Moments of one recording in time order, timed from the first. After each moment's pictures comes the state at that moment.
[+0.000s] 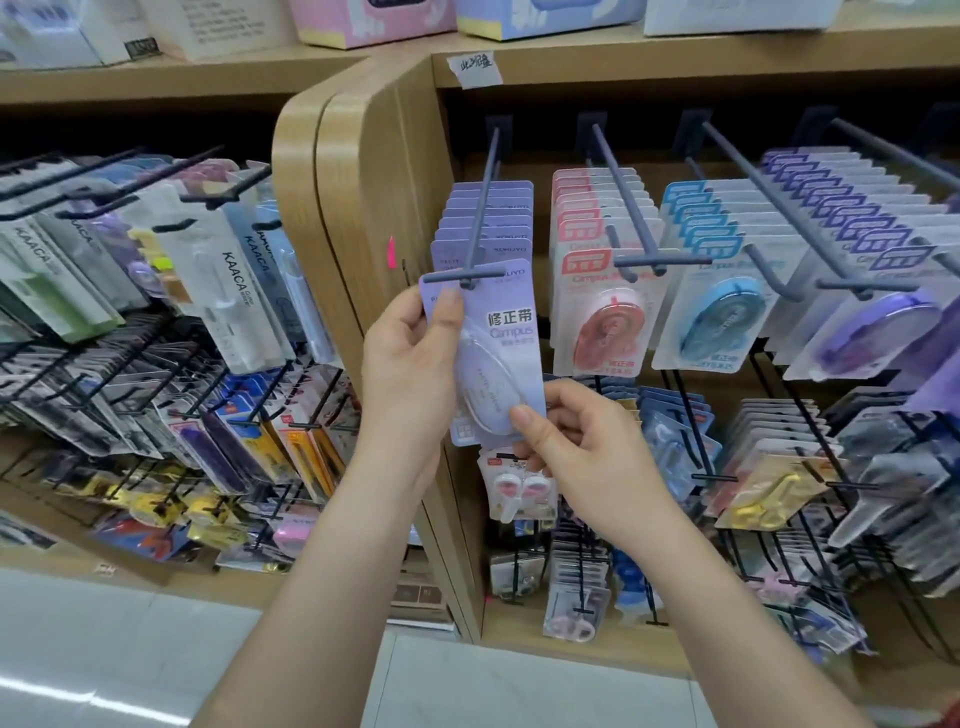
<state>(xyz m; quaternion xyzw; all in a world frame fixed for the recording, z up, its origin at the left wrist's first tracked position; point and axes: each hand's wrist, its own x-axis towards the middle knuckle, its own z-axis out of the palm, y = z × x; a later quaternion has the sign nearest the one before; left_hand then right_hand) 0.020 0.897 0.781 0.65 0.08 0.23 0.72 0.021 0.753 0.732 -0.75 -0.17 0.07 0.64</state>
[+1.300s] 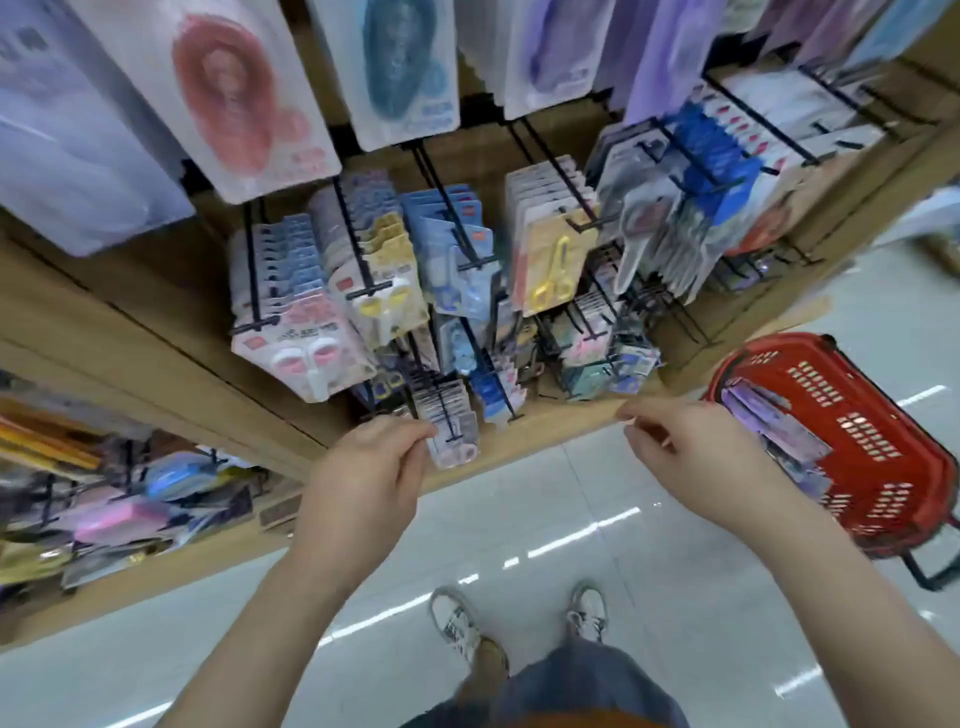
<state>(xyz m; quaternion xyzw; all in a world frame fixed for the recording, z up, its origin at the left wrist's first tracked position) -0.065 0.824 0.606 0.95 -0.19 0.03 0.26 -0.115 0.531 0.612 -0.96 0.09 0.08 0.25</state>
